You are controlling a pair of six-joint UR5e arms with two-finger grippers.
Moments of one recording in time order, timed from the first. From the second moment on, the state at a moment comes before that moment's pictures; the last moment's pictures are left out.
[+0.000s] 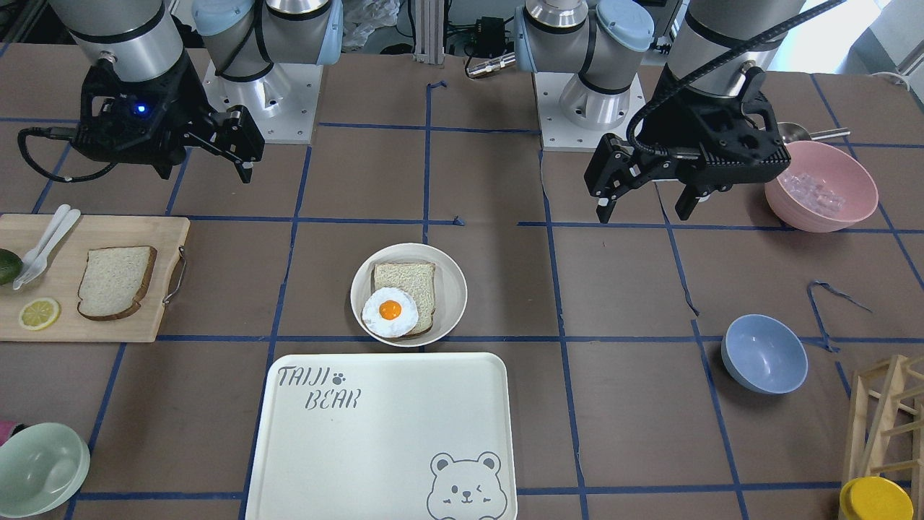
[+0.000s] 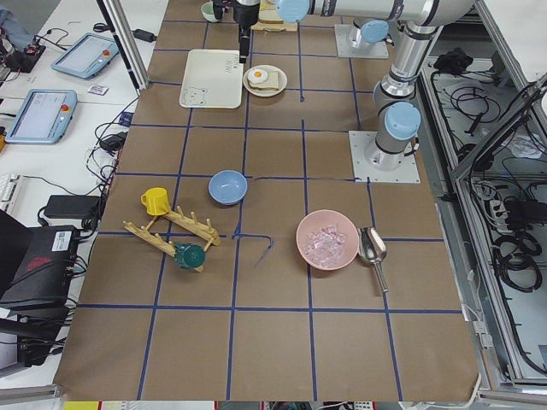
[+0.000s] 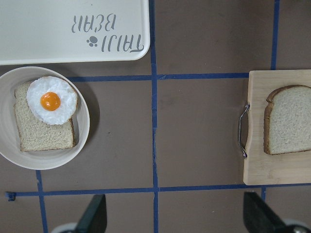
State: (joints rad) left arm -1.57 -1.61 -1.50 -1.45 1.57 -0.09; right arm 1.56 -1.60 1.60 -1.55 -1.60 0.01
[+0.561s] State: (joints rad) left arm -1.57 -1.61 -1.50 -1.45 1.57 -0.08; right arm 1.56 -1.60 1.60 -1.54 -1.60 0.02
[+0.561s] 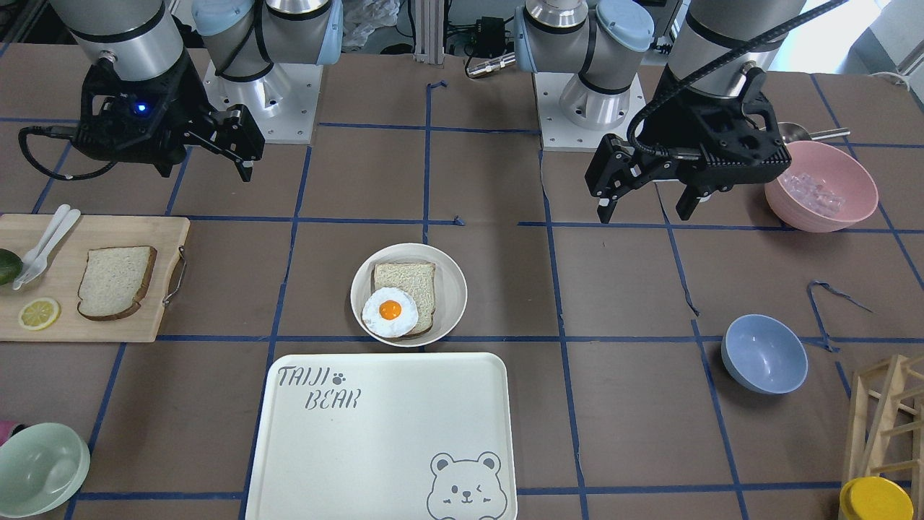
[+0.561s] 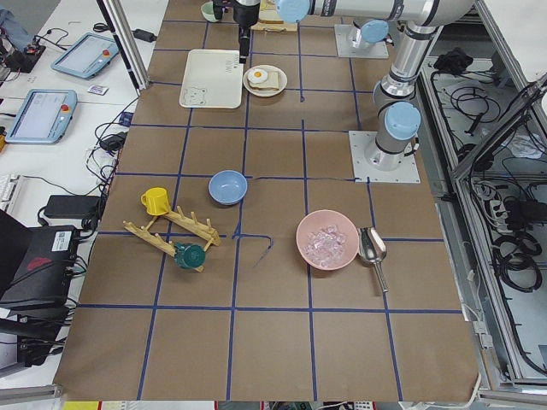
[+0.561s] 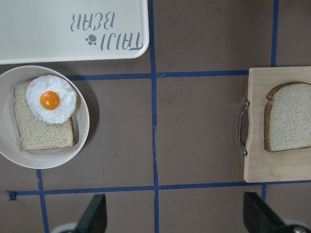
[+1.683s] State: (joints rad) left arm -1.57 -1.61 -1.52 -1.45 1.57 -0.08; right arm 1.52 -1.59 1.60 -1.55 -1.63 0.00
